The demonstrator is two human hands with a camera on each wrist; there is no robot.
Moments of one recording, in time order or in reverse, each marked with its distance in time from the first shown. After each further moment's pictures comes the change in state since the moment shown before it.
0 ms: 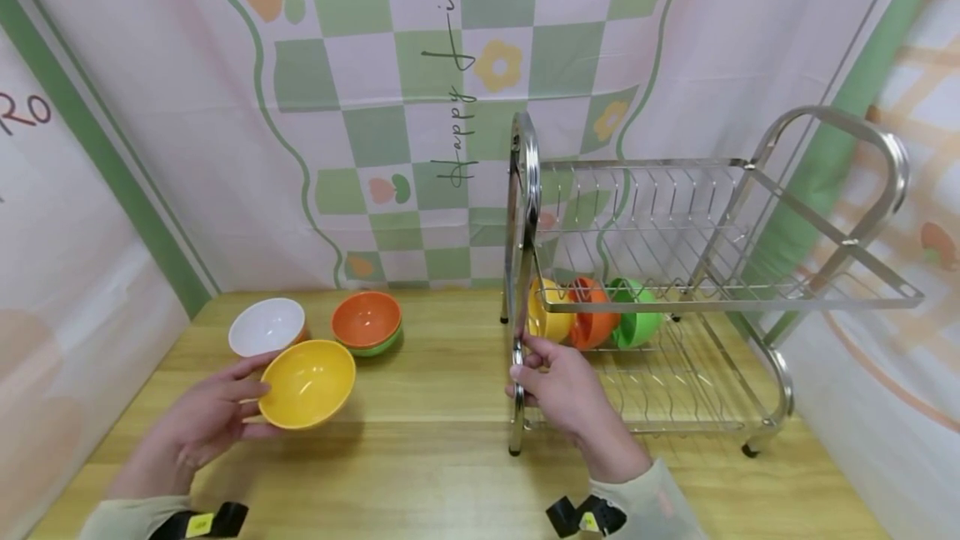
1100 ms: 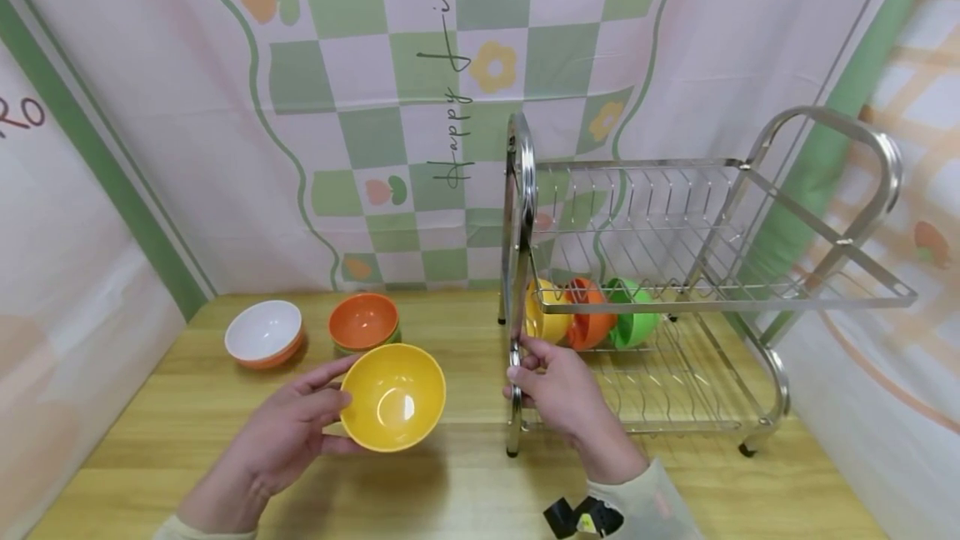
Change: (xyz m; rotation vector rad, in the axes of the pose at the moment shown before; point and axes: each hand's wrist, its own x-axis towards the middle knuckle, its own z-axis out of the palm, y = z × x) left_hand -0.010 -0.001 0.116 -0.049 -0.138 0.100; right_hand -0.001 0.001 0.000 0.003 0.010 -0.013
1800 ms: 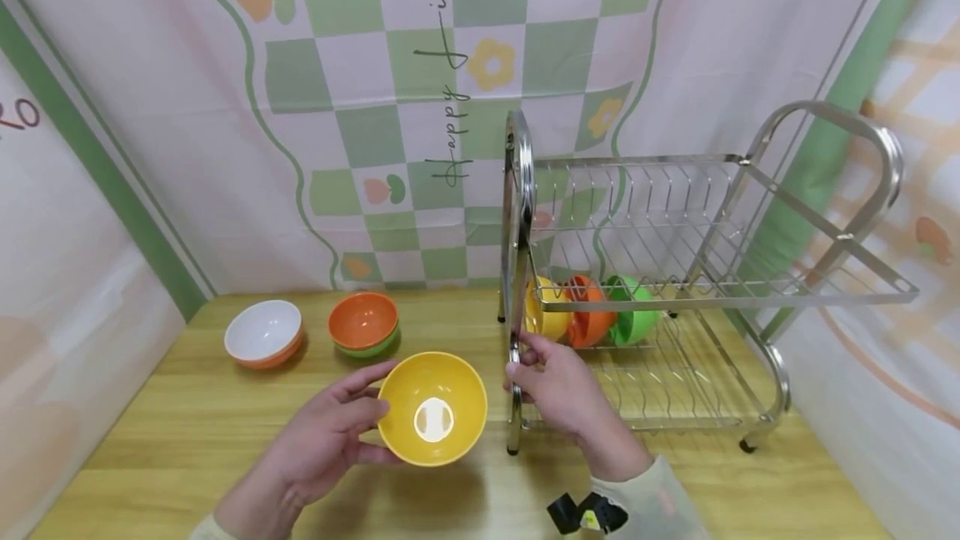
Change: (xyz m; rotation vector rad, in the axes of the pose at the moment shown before) left_hand 0.007 -0.007 0.036 -0.039 -0.096 -0.010; right_hand -0.002 -0.003 -0.005 -0.127 -0.035 -0.042
